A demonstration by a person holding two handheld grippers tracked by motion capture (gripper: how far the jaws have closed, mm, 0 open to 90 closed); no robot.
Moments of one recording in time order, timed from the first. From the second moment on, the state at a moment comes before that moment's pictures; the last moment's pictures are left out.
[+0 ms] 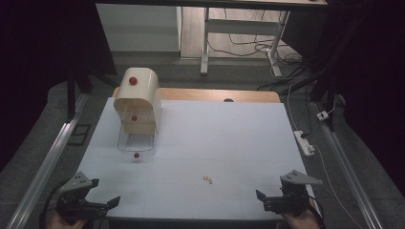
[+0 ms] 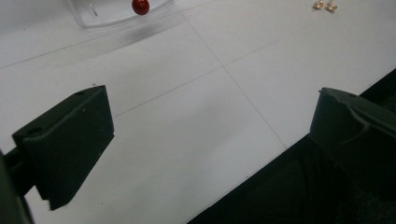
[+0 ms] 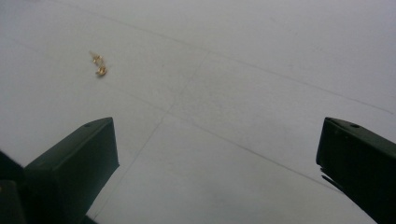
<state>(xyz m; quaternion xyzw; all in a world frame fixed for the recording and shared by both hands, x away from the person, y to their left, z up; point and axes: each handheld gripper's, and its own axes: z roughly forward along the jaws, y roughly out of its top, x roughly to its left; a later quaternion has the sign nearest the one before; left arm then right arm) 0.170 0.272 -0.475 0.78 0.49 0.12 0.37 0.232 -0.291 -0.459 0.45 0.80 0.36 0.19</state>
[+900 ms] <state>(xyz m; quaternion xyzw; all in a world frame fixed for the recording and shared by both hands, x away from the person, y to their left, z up) 0.175 0.267 -0.476 0.80 0.47 0.10 0.36 0.232 -0.286 -0.460 0.43 0.81 0.36 0.15</state>
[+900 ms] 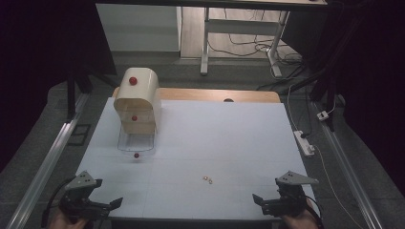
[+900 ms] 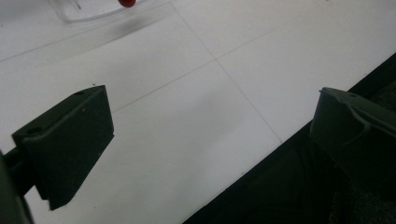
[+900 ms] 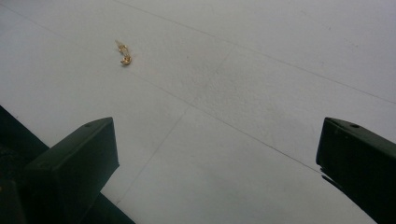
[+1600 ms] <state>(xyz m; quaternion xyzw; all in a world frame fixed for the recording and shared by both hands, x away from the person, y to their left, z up) 0.190 0.239 -0.473 0.83 0.40 0.07 0.39 0.233 -0.281 -0.461 0.41 0.83 0.35 0.15</state>
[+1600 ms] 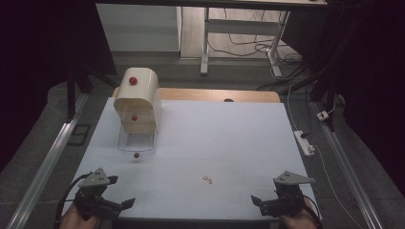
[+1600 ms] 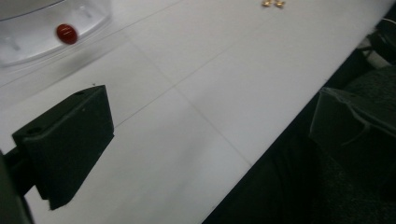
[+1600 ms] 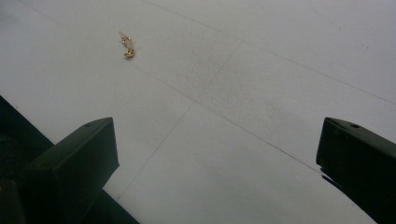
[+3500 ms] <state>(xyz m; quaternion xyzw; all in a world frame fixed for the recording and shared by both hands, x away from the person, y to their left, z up) 0.301 0.098 -0.497 0.88 0.27 -0.01 0.40 0.235 -0.274 -0.464 0.39 0.85 0.32 0.14</state>
